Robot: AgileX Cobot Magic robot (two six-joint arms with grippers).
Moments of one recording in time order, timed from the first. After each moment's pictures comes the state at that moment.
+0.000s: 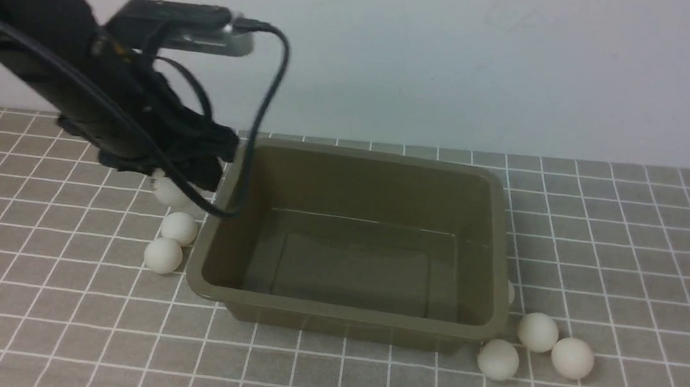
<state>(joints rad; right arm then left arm) -0.04 1.22 -0.83 0.24 0.95 -0.14 -0.27 1.61 -1.33 -0.21 0.90 0.03</state>
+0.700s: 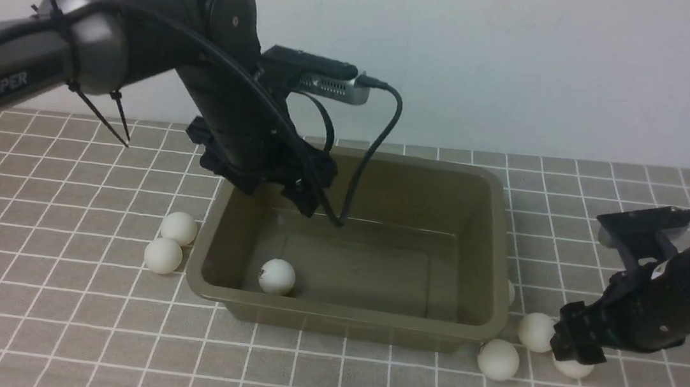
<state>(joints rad) 0.14 1.73 -0.92 0.21 0.64 -0.26 -0.39 1.92 -1.65 -0.12 1.02 0.03</state>
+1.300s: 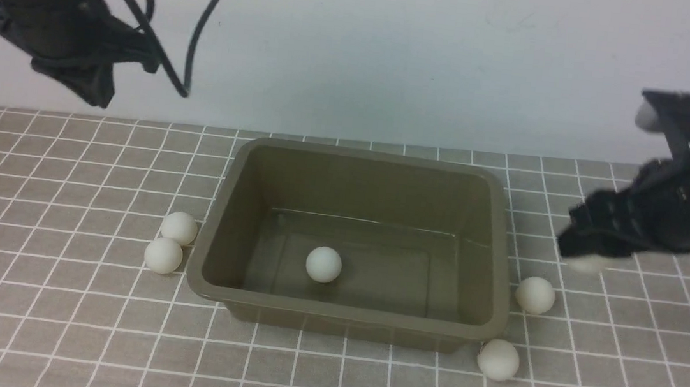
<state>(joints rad) 0.20 1.52 -1.20 0.34 0.92 -0.17 -0.06 1.78 -1.70 -0.04 1.23 0.05</state>
